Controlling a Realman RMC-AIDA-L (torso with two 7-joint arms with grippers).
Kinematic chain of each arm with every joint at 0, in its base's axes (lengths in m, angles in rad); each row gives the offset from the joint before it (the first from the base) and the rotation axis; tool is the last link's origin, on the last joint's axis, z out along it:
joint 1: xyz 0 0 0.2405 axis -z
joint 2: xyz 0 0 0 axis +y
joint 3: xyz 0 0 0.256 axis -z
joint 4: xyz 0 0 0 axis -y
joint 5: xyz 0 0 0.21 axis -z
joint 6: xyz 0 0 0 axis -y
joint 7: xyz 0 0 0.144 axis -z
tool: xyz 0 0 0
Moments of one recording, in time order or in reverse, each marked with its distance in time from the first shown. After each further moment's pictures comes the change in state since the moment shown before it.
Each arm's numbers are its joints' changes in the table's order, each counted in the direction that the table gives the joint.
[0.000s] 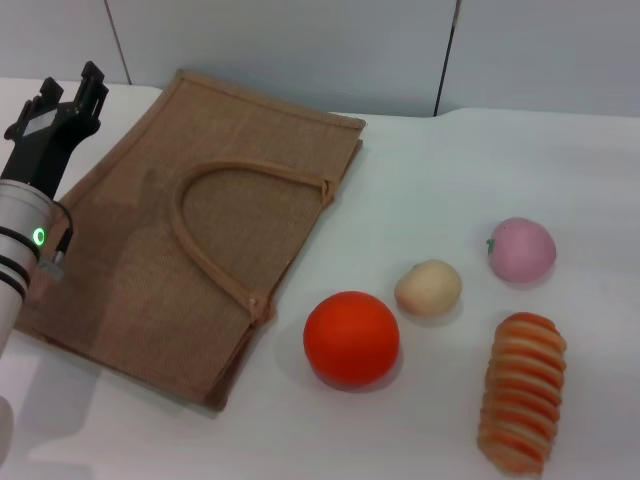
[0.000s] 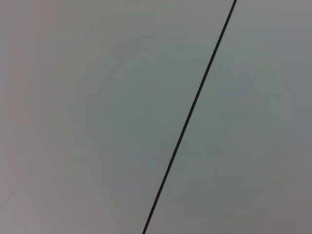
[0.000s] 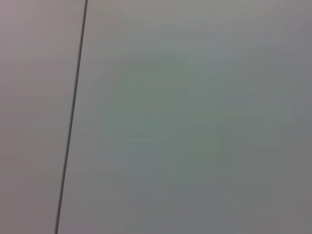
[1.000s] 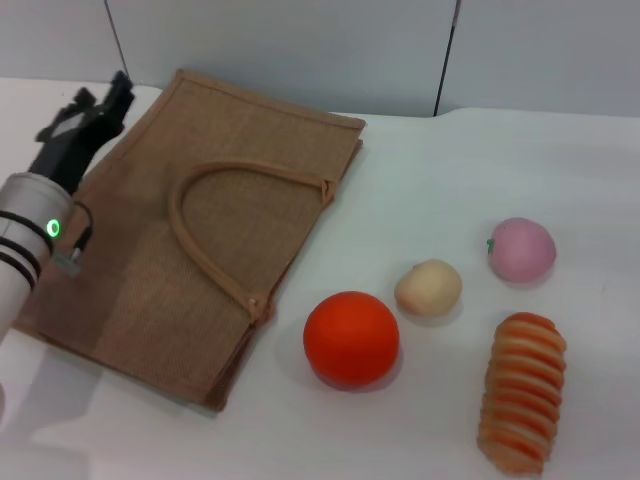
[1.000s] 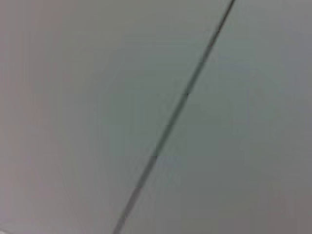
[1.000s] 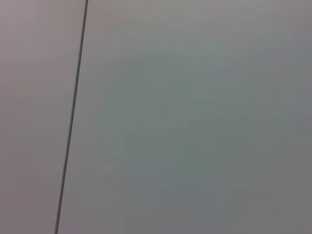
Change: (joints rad) left arm 0.028 0.009 -0.004 -0.033 -0.099 -0.104 0.155; right arm -0.001 0.000 0.000 0.000 0.000 -0.003 0.000
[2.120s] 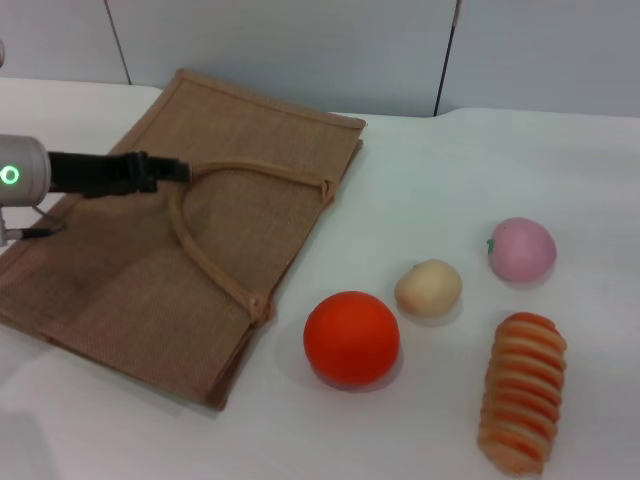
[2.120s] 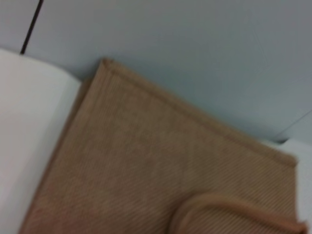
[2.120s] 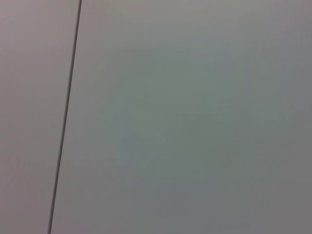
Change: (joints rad) left arm 0.127 0.034 -0.247 -0.718 -1.280 0.135 1.546; right arm 0.005 -0.003 0.000 0.004 0.000 -0.017 0.000
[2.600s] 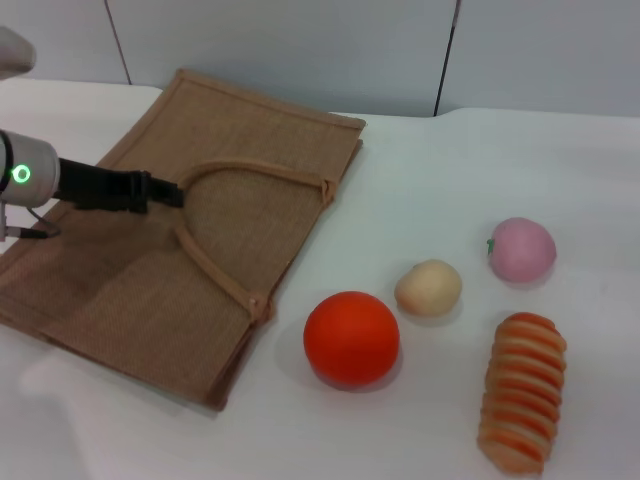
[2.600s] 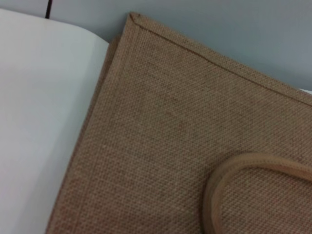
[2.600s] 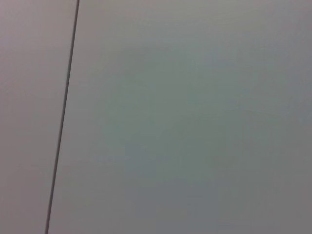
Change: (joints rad) left arm 0.063 -0.005 -0.030 -0.013 -0.199 -0.029 0.084; right arm -0.001 -0.002 0.000 0.001 -0.005 -0.002 0.000
